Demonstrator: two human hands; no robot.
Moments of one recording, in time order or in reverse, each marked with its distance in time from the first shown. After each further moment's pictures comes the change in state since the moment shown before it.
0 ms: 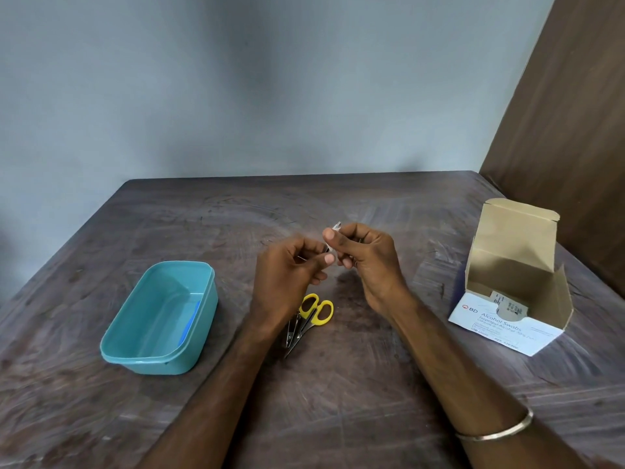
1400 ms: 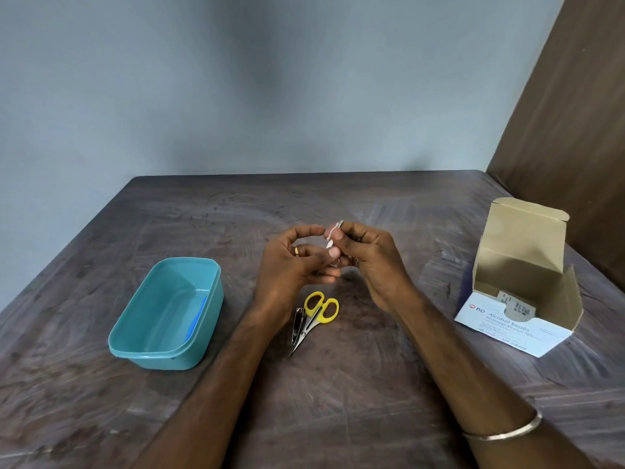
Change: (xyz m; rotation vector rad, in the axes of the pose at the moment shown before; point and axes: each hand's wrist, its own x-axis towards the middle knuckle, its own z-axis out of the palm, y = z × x) left_hand 0.002 0.006 -0.006 -0.447 -0.095 -0.217; right_hand -0.001 0.000 0.001 -0.029 -0.110 0.026
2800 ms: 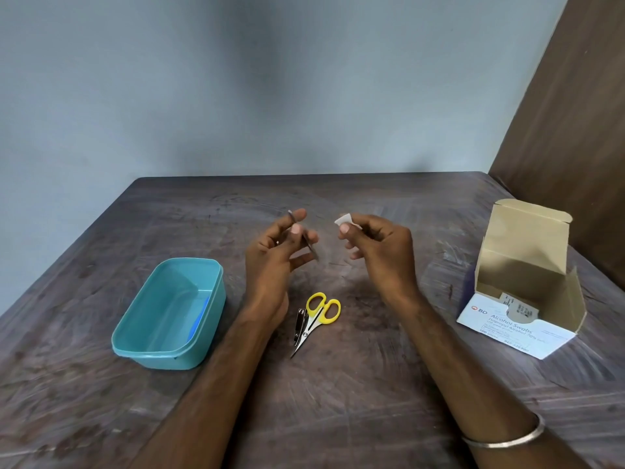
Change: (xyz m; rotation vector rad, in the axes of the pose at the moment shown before) left_hand 0.004 0.002 -0.006 -0.079 0.239 0.068; right_hand 0.004 0.000 -0.004 -0.231 0.267 -0.161
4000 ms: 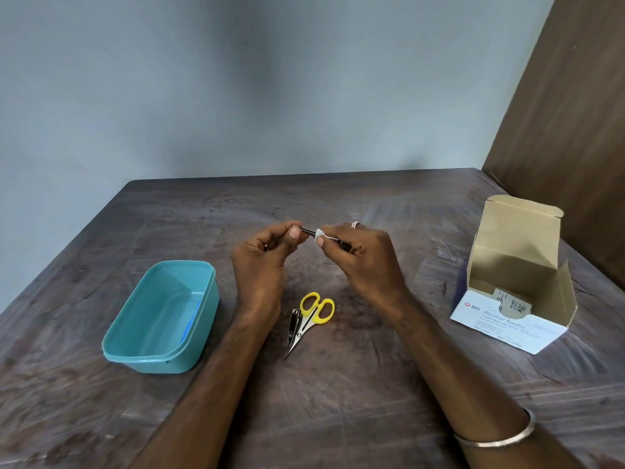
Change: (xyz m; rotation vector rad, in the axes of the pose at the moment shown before) left_hand -0.004 0.001 0.005 0.156 0.145 0.169; right_hand -0.002 0.011 0.001 -0.447 -0.113 -0.433
